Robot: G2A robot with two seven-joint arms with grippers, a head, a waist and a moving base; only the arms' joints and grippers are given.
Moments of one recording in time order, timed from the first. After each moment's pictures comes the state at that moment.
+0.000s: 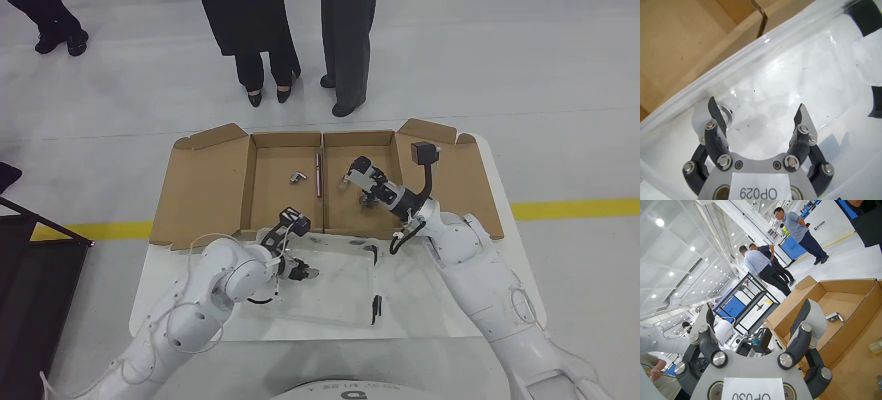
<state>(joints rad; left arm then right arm) 1.31 -1.07 -0.91 -1.79 0.92 -0.02 -1.07 -1.29 -1.24 1.19 -1.45 -0.08 -0.70 0.41</state>
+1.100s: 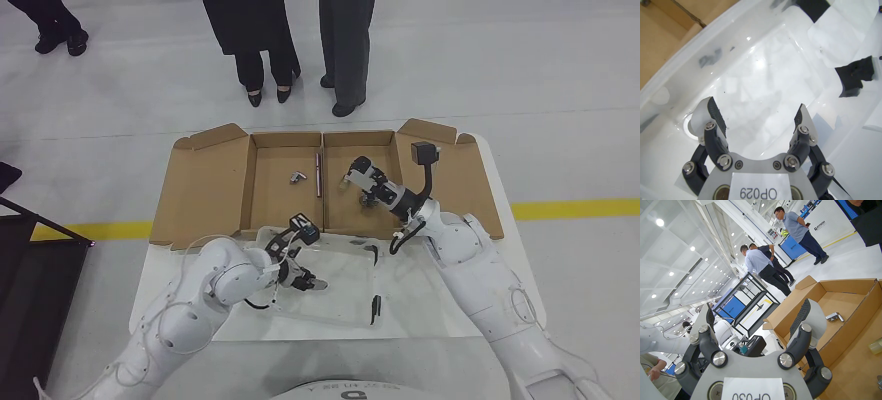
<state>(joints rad) 1.33 -1.06 -0.94 -1.82 0.83 -0.20 -1.06 -1.29 -1.24 1.19 -1.45 -0.08 -0.70 0.41</state>
